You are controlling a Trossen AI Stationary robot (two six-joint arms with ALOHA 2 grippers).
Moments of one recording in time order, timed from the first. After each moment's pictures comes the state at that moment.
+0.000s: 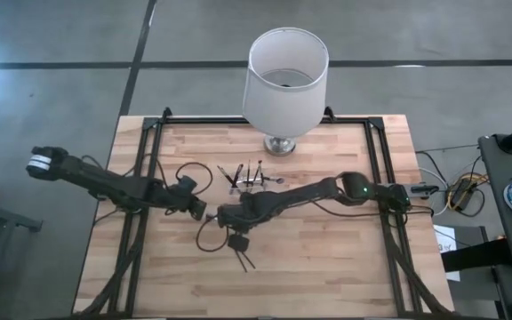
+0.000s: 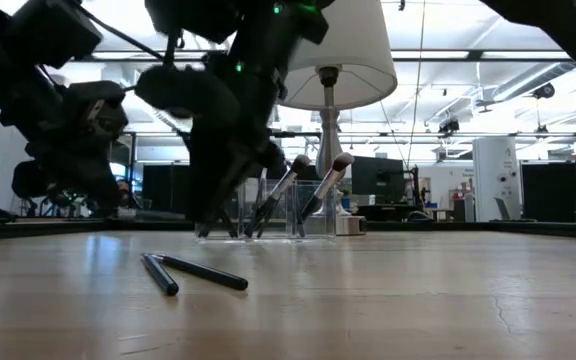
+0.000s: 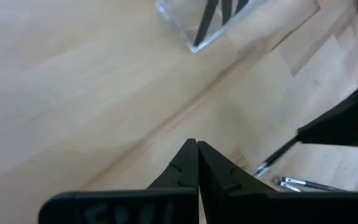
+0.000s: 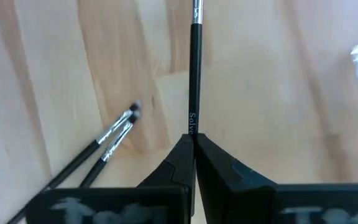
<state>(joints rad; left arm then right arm) -0.17 0.93 0.32 -0.21 -0.24 -1.12 0.16 2.41 2.05 -0.81 0.06 0.41</state>
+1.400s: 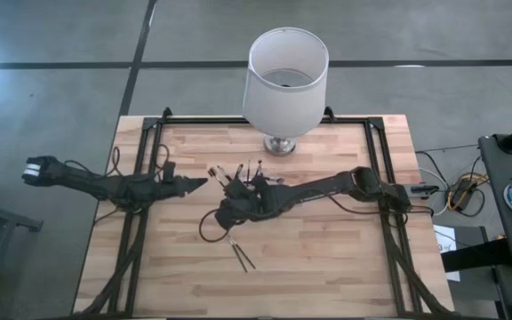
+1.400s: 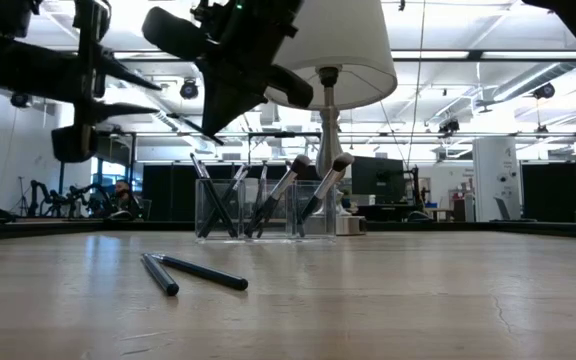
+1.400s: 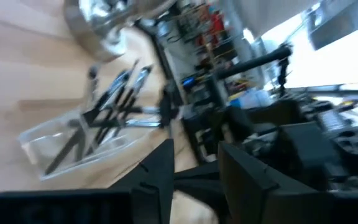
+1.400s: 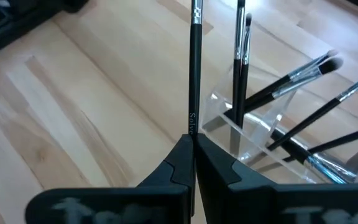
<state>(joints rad) -0.16 0.50 0.14 0.26 -0.47 -1.22 0.18 2.27 2.05 -0.81 0.55 0.84</state>
